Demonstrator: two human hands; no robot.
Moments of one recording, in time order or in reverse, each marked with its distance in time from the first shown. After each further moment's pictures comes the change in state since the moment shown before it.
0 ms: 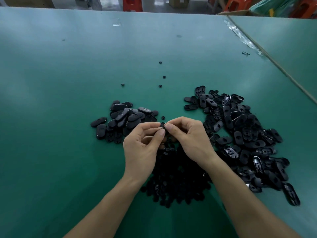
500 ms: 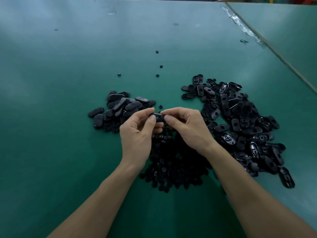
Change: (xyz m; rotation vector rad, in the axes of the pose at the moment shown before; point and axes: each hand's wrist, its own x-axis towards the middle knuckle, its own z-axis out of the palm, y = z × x) left_hand 0.003 0.000 0.000 -0.061 0.017 -0.020; right_hand -0.004 -0.002 -0.002 0.012 -0.056 -0.002
